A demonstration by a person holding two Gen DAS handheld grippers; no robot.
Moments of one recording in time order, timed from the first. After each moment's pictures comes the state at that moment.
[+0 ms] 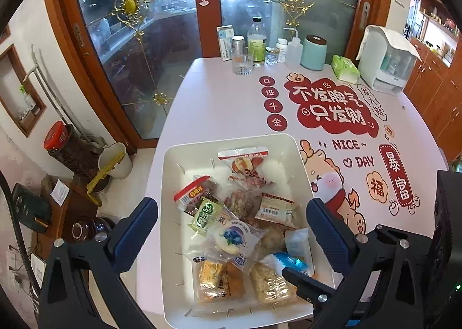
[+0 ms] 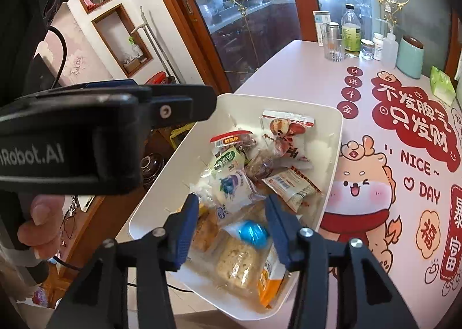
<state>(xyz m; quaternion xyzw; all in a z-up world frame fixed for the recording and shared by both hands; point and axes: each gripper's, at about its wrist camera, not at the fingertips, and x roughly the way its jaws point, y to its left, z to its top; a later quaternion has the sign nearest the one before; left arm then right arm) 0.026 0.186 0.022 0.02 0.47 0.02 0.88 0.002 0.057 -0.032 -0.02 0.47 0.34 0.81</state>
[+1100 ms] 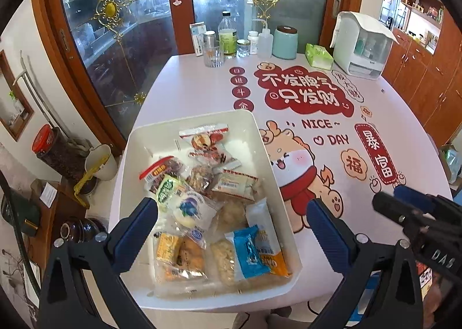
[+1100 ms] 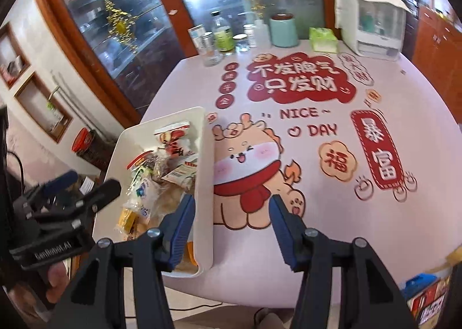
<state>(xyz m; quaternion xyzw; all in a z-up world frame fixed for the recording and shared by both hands) -0.022 0.128 -0.003 0.03 0.46 -0.02 0.89 -0.030 -0.073 -0.005 0.08 0.48 0.10 0.87</state>
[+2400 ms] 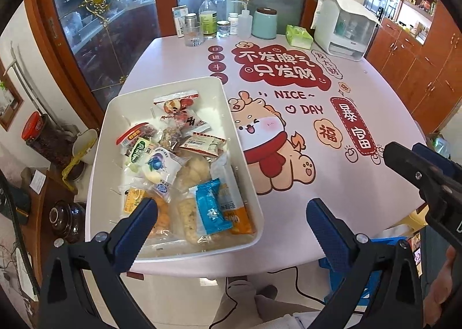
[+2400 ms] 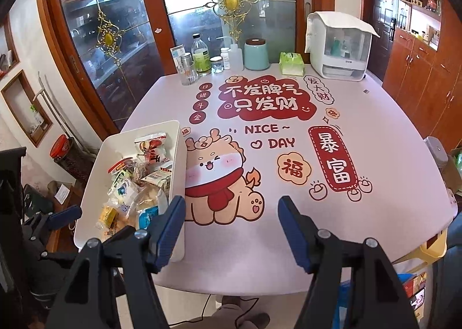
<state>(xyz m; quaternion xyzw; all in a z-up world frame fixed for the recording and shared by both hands) -0.074 0.094 -0.014 0.01 0.49 -0.05 0.87 -0.081 -0.091 0.028 0.04 0.43 0.04 0.90</state>
